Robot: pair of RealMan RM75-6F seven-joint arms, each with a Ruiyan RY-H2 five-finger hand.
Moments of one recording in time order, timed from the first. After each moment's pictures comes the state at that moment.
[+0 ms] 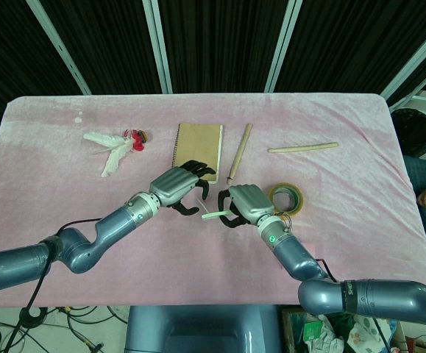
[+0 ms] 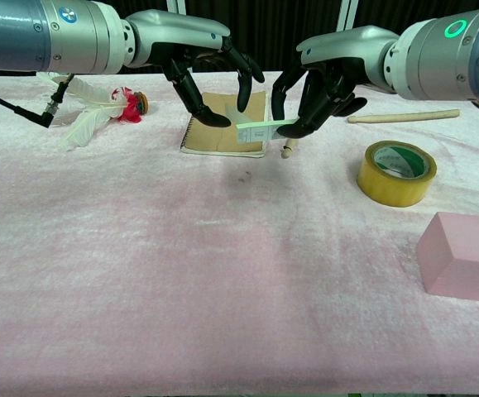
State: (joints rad) left arm -1.10 -1.39 -0.23 -1.48 1.16 0.57 -0.07; right arm 1.02 -1.33 0.26 -1.84 -0.56 0.88 -0.33
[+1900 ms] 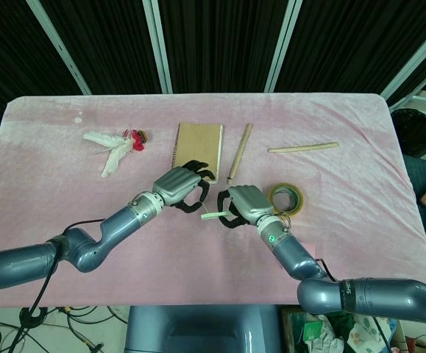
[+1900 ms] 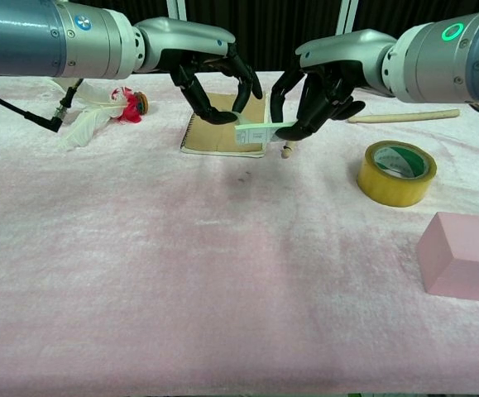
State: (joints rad) left arm -1.13 -1.41 -0.22 -1.45 1.09 0.57 -0.03; right arm 1.04 -1.33 0.23 -1.84 -0.56 0.88 -0.29
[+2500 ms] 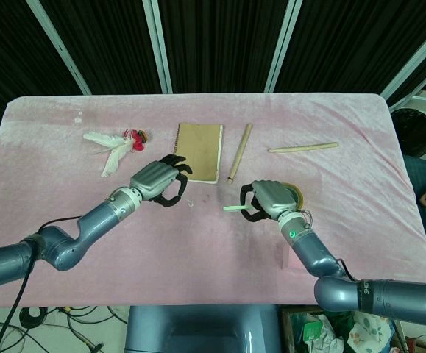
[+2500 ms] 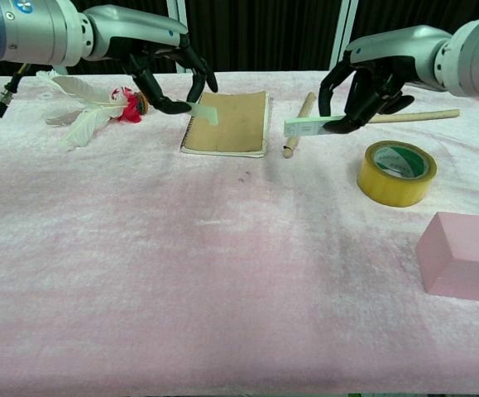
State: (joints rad) left arm -1.07 -1.30 -0.18 -1.48 1.14 0.56 -0.08; right arm 0.98 -1.25 0.20 -1.82 -0.58 0.87 -0.25
